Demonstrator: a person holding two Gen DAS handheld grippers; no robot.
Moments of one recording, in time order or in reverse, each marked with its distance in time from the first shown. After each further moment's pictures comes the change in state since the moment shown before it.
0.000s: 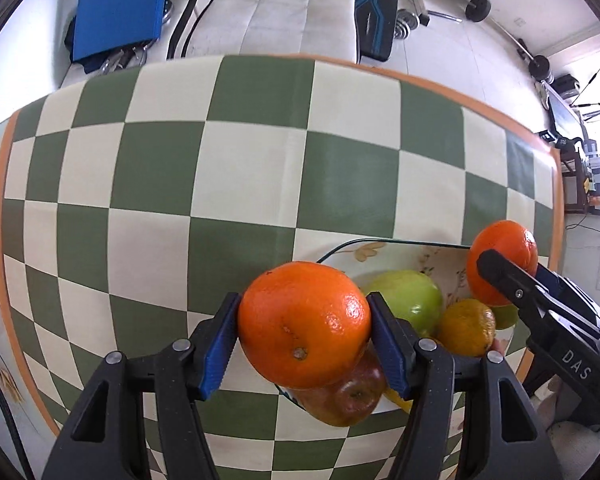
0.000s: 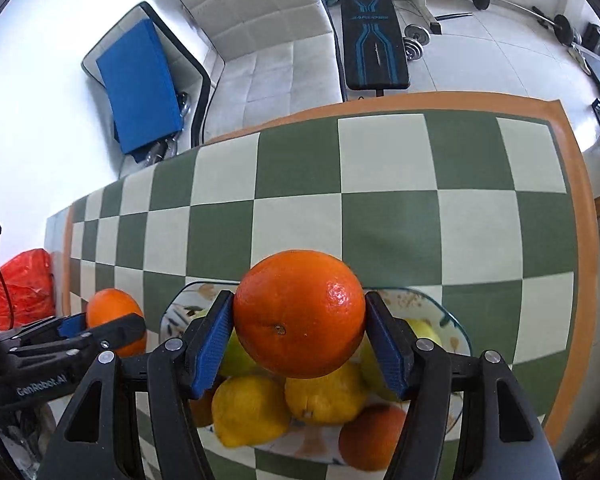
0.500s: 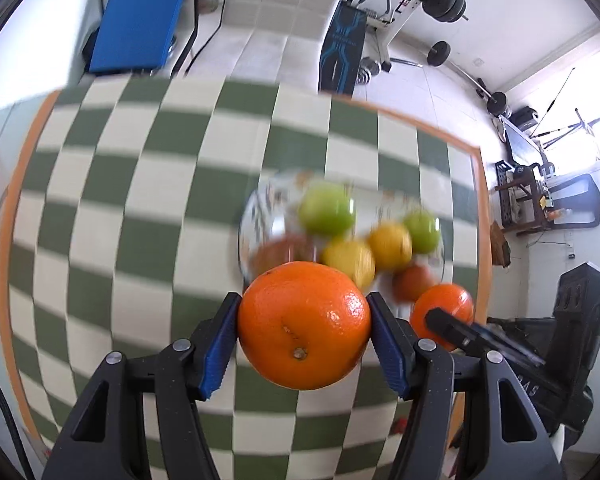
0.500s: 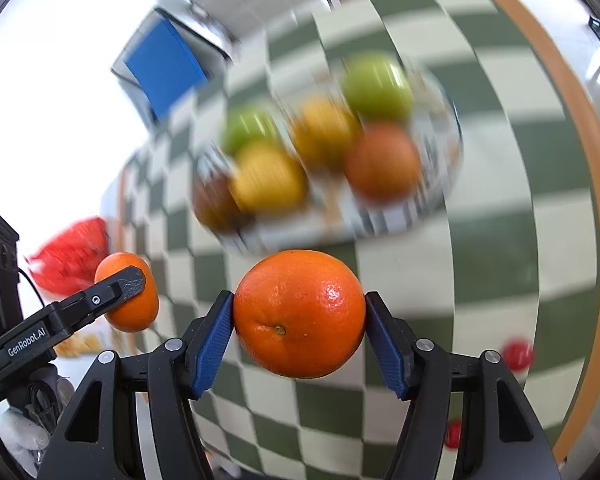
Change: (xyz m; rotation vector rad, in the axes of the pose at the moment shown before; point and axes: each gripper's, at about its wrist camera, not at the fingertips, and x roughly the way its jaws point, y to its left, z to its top) left arm -0.097 -0.012 -0.098 0.001 -0.220 -0.116; right arm -0.057 -0.026 -0.181 0.145 0.012 0.233
